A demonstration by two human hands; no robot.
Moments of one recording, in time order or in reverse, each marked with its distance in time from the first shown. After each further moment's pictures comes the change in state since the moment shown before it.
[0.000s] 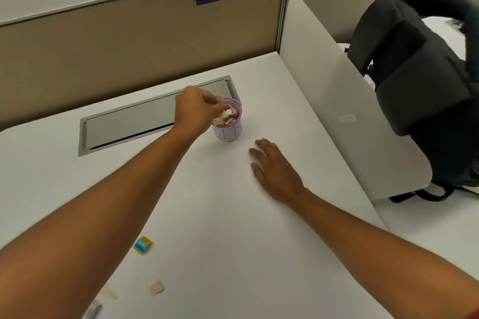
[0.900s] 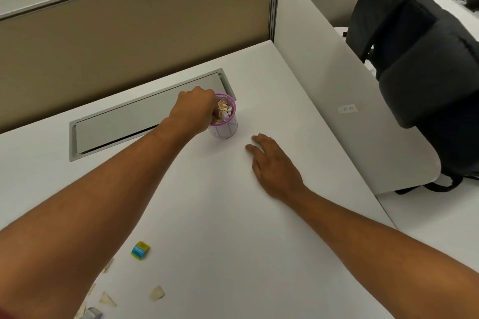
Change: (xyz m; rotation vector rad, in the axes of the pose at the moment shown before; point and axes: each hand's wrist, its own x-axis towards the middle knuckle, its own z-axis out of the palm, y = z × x) left_hand 0.030 -0.003 0.018 0.951 -0.309 0.342; right_hand 0.003 0.009 0.016 -0.062 0.155 -0.034
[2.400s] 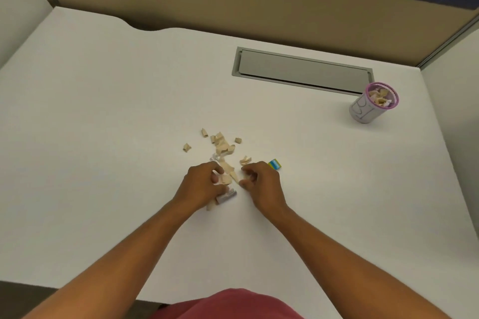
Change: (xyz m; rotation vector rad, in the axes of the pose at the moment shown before) left_hand -0.419 -0.200 0.197 -1.078 0.011 -0.662; right_hand -0.101 -0.357 0.098 0.449 -0.439 0.180
